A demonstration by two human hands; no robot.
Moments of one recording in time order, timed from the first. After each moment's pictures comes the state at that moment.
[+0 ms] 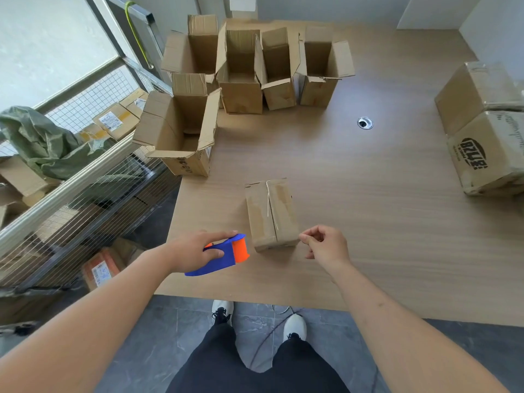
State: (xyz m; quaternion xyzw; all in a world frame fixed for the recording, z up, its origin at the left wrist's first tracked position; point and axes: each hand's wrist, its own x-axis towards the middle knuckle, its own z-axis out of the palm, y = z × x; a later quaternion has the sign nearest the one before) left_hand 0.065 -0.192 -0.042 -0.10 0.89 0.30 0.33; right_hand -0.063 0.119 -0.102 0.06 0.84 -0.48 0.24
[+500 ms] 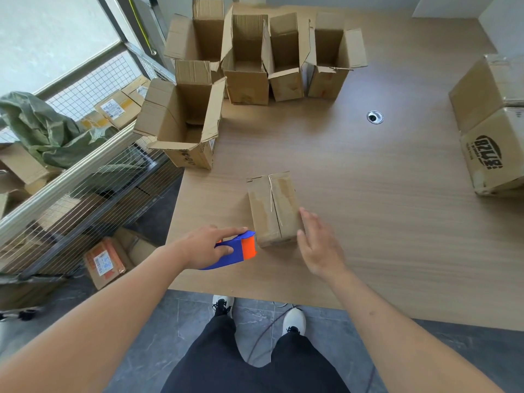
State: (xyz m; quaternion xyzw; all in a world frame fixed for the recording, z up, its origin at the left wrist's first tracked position) left_hand 0.057 -0.180 -0.063 -0.10 0.90 0.28 0.32; right_hand -0.054 0.110 -0.109 -0.22 0.92 -0.26 0.19
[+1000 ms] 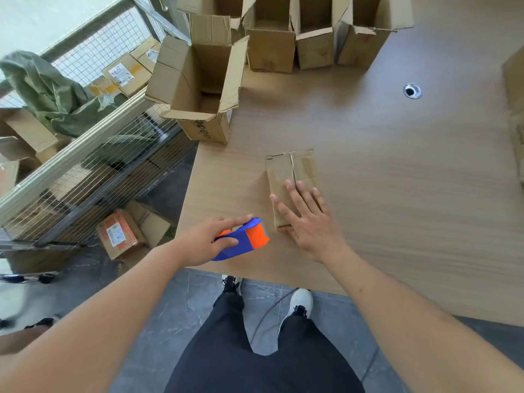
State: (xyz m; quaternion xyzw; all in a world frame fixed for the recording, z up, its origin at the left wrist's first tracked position) left_hand 0.103 -0.198 -0.085 -0.12 0.85 0.42 0.28; right_hand -0.050 0.061 -0.138 -0.48 0.88 -0.02 0.02
